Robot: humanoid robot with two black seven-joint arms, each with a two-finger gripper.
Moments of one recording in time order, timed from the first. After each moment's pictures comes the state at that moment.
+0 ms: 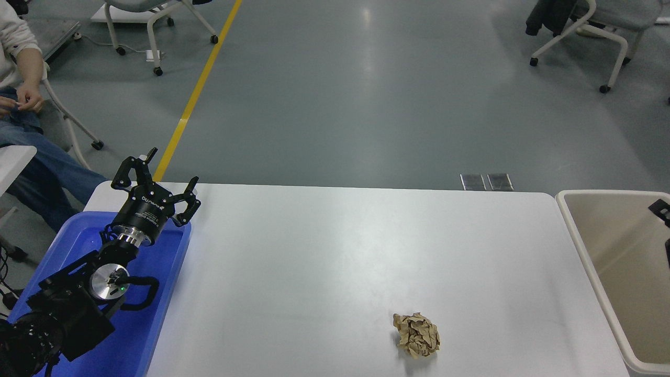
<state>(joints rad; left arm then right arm) -0.66 0.33 -0.57 -0.36 -0.18 -0.69 -0.51 0.96 -0.42 -0.12 -0.09 -0.42 0.07 -0.05</state>
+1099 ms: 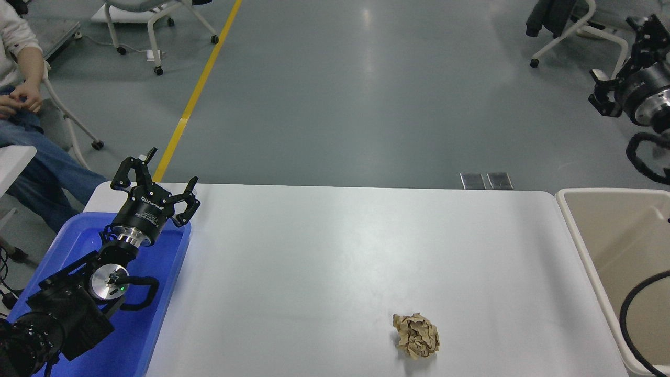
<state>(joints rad) -0.66 0.33 -0.57 -0.36 -0.18 -0.69 -0.51 0.91 -0.45 1.00 0.56 -0.42 0.07 0.37</state>
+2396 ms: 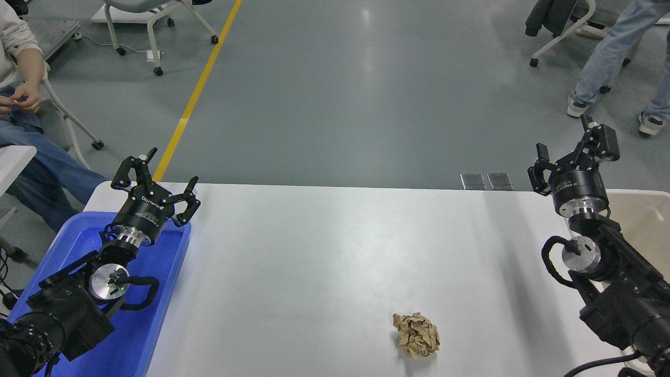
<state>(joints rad) -0.66 0.33 -0.57 -0.36 -0.18 -0.69 -0.51 0.60 -0.26 1.12 0.61 -0.42 0.08 0.53</state>
